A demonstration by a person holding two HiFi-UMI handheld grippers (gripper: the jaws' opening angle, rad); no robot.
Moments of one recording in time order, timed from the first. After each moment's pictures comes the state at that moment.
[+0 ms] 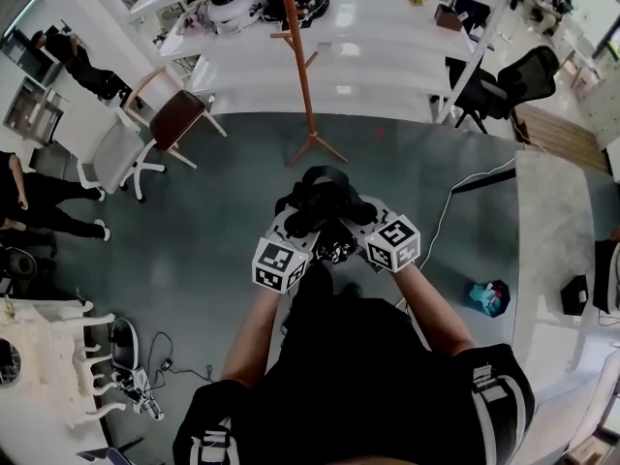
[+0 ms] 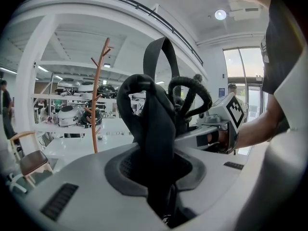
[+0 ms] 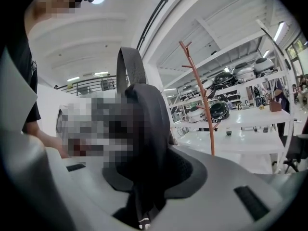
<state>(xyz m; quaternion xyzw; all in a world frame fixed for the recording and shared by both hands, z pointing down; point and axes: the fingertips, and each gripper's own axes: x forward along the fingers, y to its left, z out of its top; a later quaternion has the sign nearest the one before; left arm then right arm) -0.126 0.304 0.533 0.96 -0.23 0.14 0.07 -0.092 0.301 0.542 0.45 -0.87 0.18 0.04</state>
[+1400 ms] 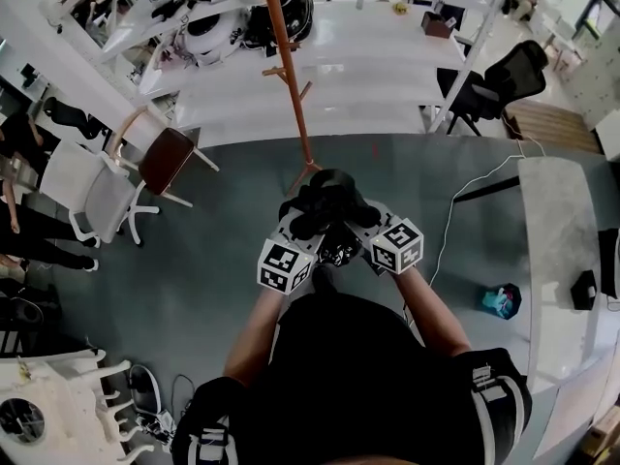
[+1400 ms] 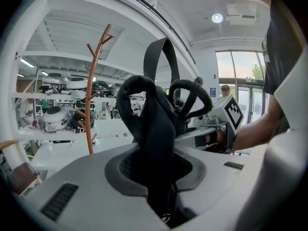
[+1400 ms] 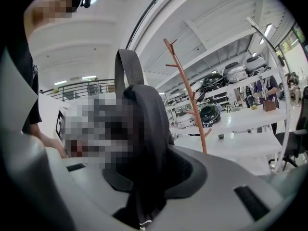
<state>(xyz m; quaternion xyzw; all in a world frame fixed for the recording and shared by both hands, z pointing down) -0.110 0.137 0.525 0.97 -0.16 0.15 0.06 -0.076 0.136 0.535 0.51 -0.84 0.19 0.00</state>
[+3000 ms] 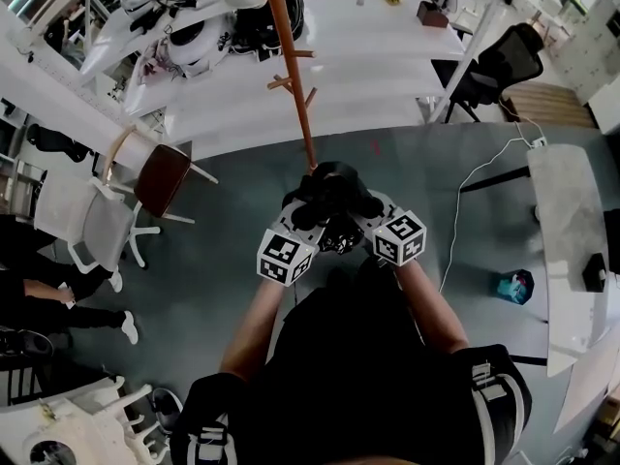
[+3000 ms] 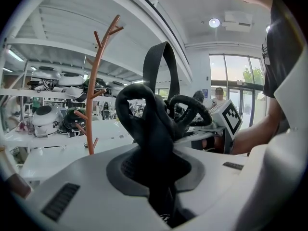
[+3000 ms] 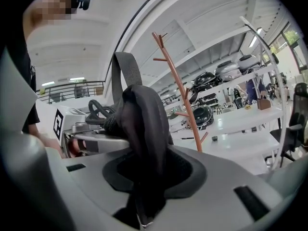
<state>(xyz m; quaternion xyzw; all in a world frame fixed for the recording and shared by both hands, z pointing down) -0.123 -0.012 0.531 0.98 -0.10 0.15 0.06 -0.087 -0.011 0.550 0.57 -0.80 0.19 -0.02</state>
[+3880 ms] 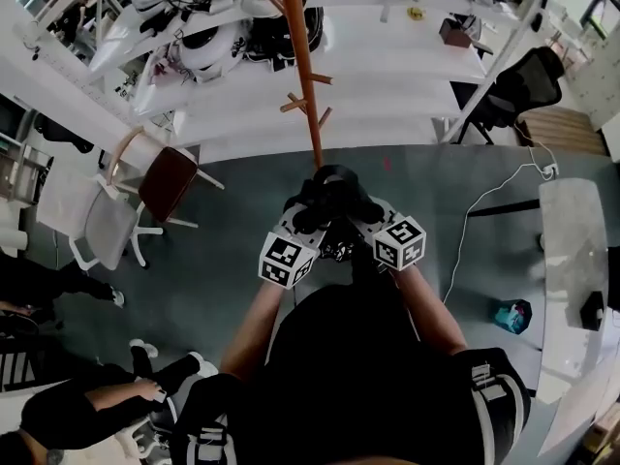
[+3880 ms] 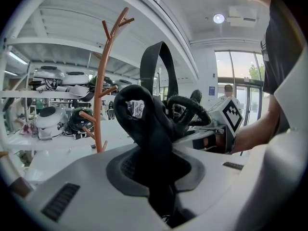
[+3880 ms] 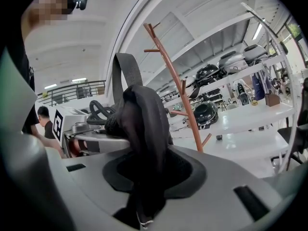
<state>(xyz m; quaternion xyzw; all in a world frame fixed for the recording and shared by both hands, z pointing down) -0.086 -0.108 0.539 0.98 -0.13 0.17 0.05 -0.050 -0.108 0.560 0.54 -0.81 0.21 -0.01</state>
